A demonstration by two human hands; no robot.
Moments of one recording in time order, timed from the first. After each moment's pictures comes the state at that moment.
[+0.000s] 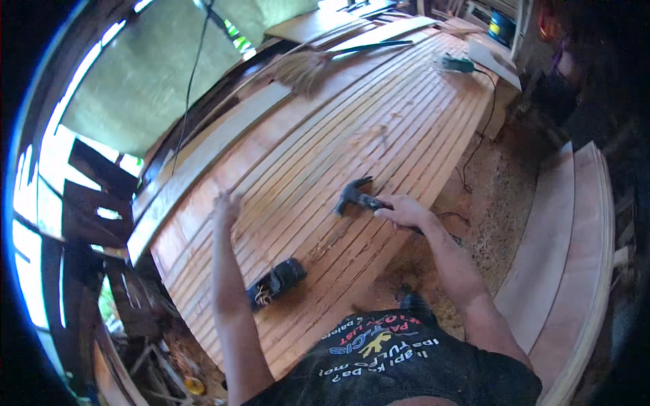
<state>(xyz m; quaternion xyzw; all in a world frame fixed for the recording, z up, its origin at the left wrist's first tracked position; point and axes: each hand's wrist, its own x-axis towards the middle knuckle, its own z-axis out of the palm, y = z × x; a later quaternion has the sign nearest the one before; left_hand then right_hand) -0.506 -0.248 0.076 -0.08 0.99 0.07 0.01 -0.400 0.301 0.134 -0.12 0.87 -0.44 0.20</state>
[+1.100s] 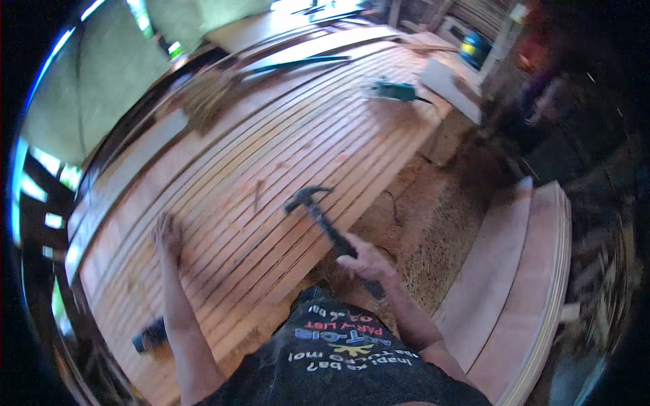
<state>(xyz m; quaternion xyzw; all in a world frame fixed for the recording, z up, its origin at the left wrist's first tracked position) -0.514 -0.002 0.069 -0.13 0.98 0.06 -0.14 -0.431 0.546 0.147 -0.05 0.79 -0.58 0.21</state>
